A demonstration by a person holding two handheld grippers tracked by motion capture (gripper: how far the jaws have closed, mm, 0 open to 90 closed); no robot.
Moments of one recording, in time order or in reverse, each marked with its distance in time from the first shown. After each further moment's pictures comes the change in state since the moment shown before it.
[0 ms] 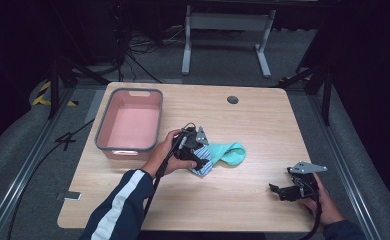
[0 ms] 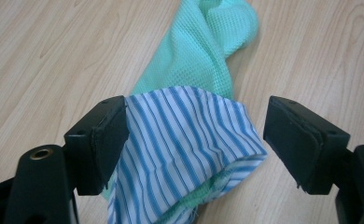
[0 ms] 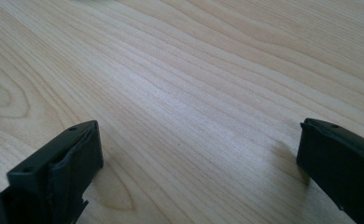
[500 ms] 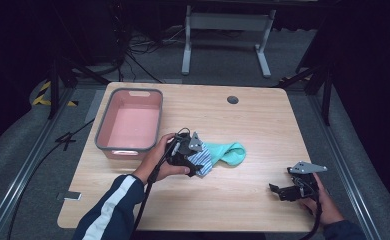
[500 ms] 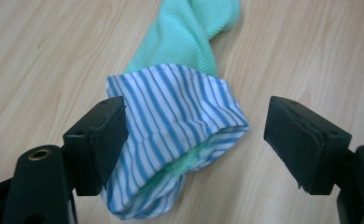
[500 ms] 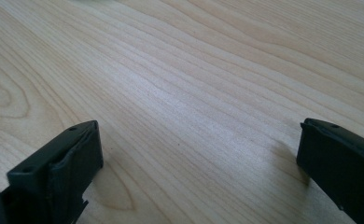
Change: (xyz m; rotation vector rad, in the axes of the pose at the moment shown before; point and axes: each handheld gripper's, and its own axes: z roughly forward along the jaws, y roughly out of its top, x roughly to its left) left arm -0.012 -0.017 -0.016 -0.004 -0.012 0.025; right arm 0.000 0.000 0.000 0.000 0.000 0.000
